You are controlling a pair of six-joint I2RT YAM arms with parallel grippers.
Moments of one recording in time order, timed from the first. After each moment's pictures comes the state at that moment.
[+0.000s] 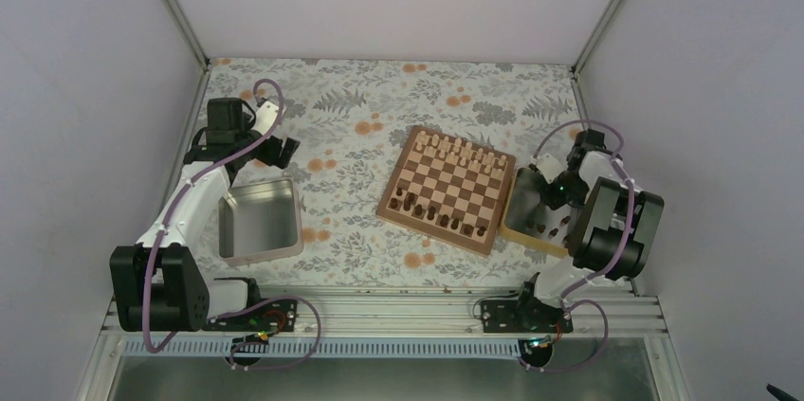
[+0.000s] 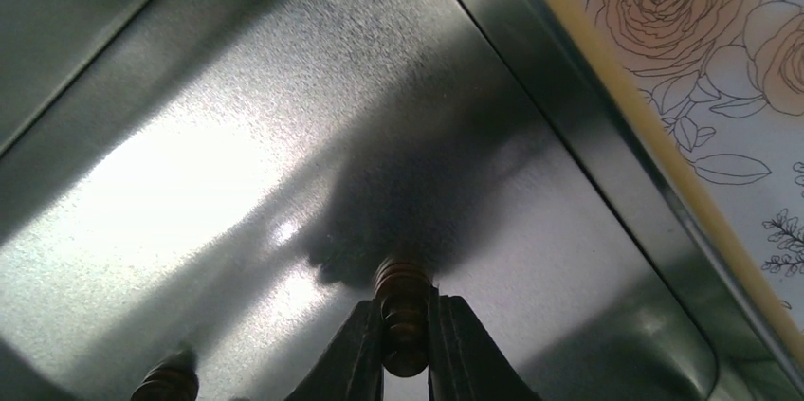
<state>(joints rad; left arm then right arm) 0.01 1.26 0.92 -0.40 0.30 0.41 -0.36 1.61 0.95 -0.76 -0.12 -0.89</state>
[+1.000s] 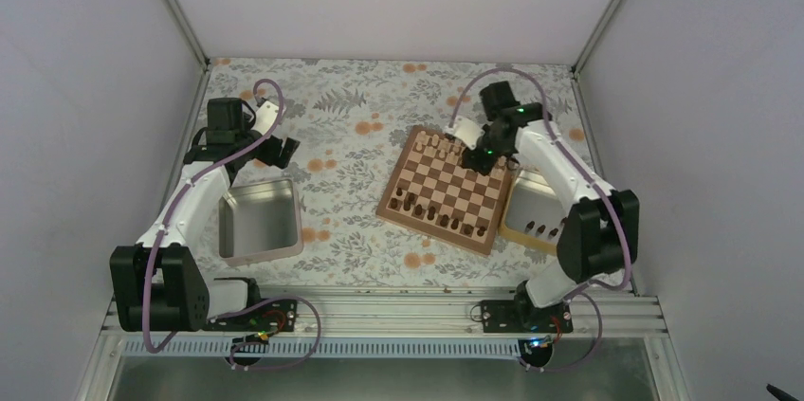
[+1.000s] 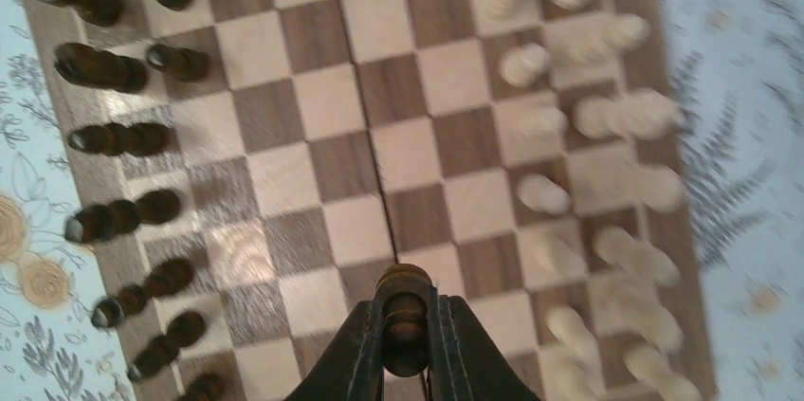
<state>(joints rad) 0.01 1.26 0.92 -0.40 0.30 0.41 0.27 1.56 1.32 -1.01 -0.22 -0.69</state>
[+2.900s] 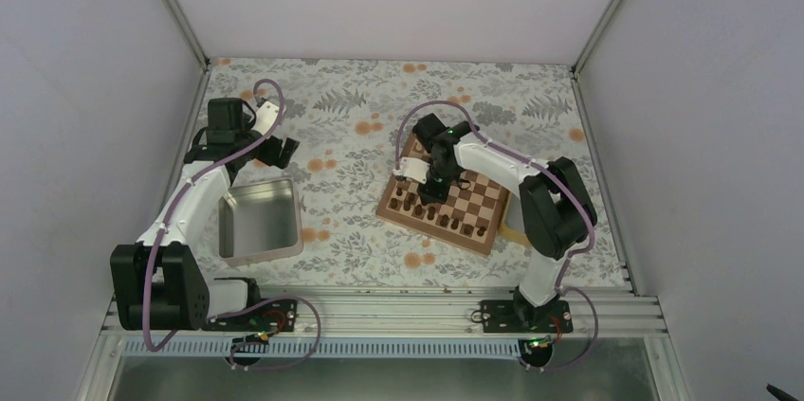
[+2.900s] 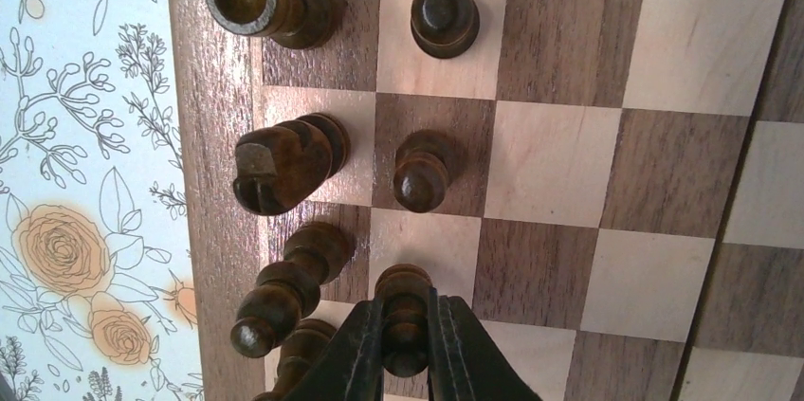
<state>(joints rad) 0.01 1.27 0.92 -0.40 0.29 0.41 0.61 1.80 1.28 -0.94 -0.20 -0.66</state>
